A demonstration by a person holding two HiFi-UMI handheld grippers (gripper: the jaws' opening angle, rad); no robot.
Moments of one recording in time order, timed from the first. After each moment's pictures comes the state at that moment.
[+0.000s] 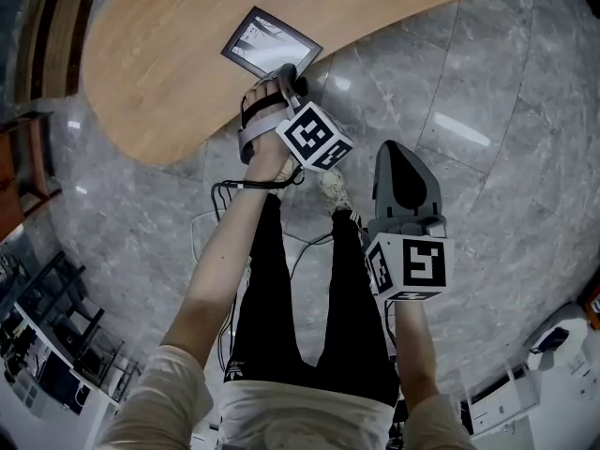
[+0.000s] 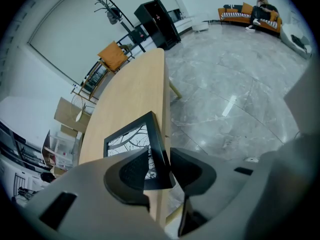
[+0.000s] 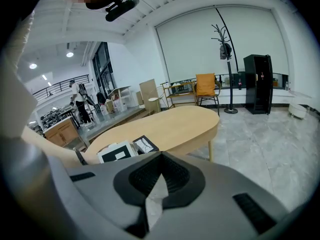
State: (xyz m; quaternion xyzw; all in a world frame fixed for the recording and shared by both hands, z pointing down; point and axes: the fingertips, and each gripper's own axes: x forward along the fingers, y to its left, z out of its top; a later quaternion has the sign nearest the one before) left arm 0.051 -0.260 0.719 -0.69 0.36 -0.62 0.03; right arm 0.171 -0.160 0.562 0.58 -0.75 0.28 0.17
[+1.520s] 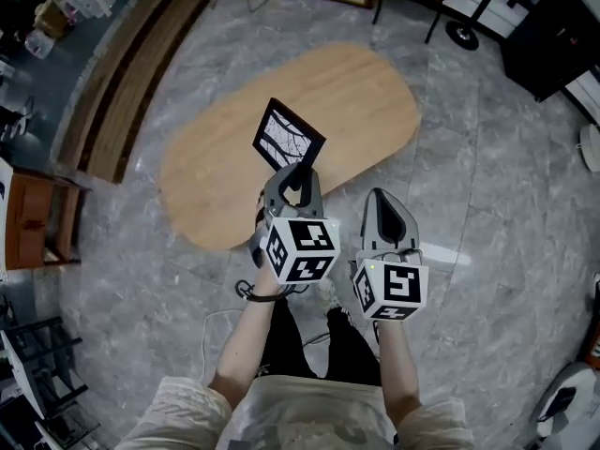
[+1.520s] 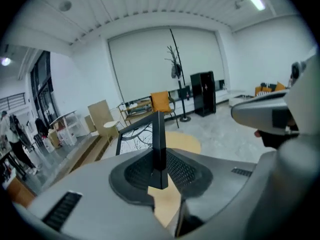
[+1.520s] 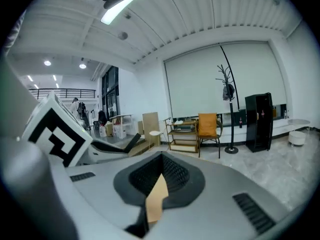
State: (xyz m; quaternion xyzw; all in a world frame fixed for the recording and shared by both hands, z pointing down) left arm 0.047 -0.297 0.349 -0.79 0.53 -0.32 -0.05; right arm 0.158 -0.245 0.316 0.62 -0.77 0.15 0.07
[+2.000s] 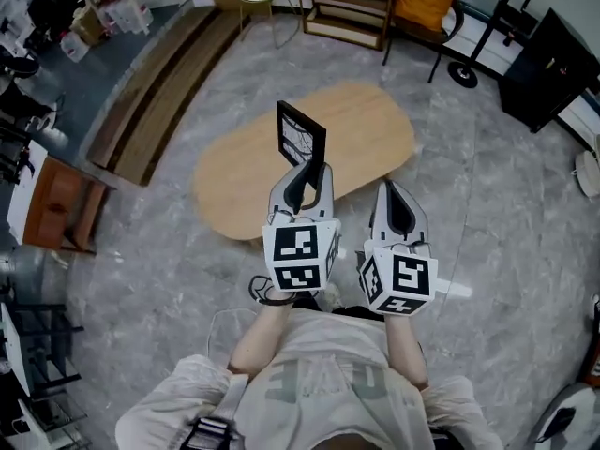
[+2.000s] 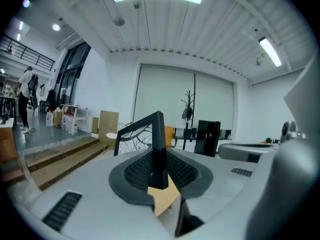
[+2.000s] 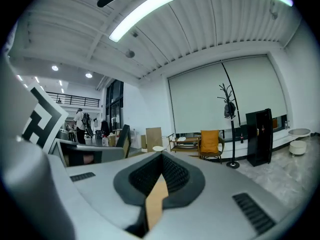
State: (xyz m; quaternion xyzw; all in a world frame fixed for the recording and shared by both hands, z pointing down) left arm 0.043 -0.208 0.147 -0.80 0.58 -0.08 -0.11; right arm 0.155 -0.176 0.143 0.62 -0.78 0.09 0.02
